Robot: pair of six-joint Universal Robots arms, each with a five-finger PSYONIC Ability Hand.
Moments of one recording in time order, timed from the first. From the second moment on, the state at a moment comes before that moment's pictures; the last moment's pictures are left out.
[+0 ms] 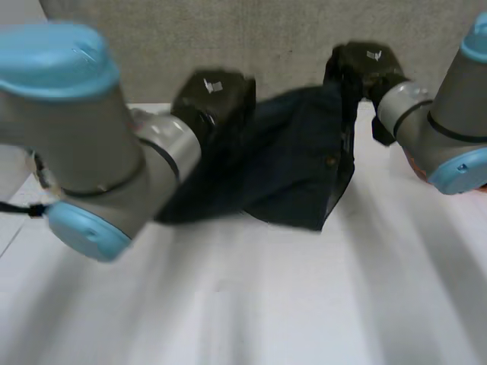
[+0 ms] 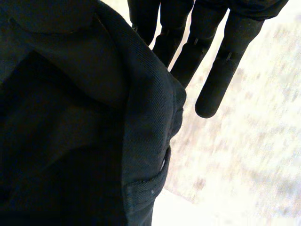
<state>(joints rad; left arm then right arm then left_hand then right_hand) 4.06 -2.03 -1.07 3.07 -1.51 3.33 1.91 -0.94 0.87 0.01 1.34 3.15 1.16 1.19 1.19 1.19 1.00 1.18 1.17 1.17 1.20 1.01</state>
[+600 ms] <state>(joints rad) 4.13 -1.96 -1.39 2.95 -1.55 3.28 1.83 -1.27 1.34 0.38 1.42 2.93 0.21 0.21 0.21 0.20 0.05 0.23 0.21 0.21 0.21 0.05</state>
